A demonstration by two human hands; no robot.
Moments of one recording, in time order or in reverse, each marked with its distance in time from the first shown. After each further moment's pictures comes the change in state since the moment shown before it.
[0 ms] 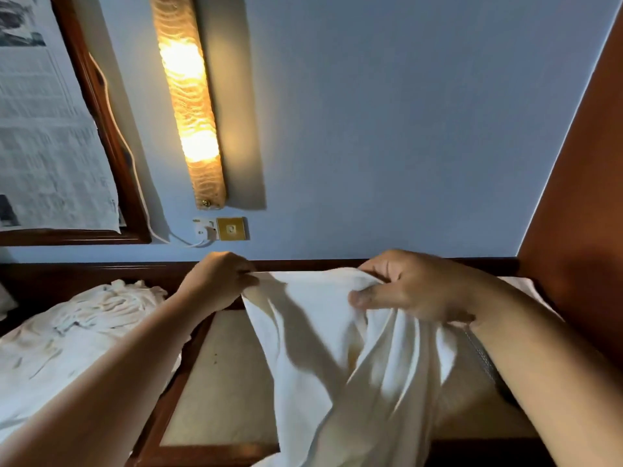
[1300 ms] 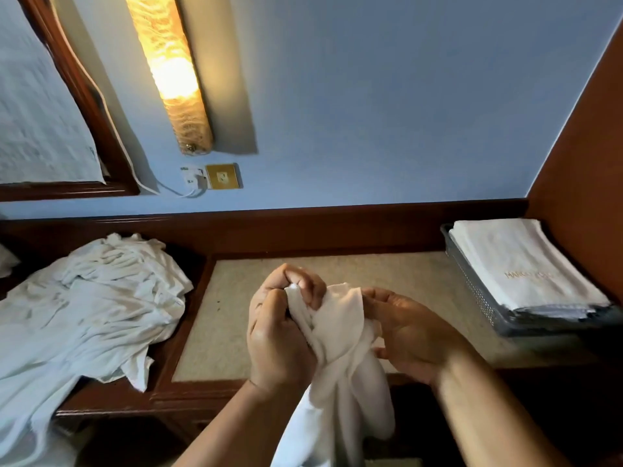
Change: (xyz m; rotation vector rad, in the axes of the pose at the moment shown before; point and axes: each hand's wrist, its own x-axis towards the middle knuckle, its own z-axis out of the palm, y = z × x) left_hand -0.138 0.144 0.063 -1.629 0.324 -0.036; right_hand -0.008 0.099 0.118 0.910 0.229 0.335
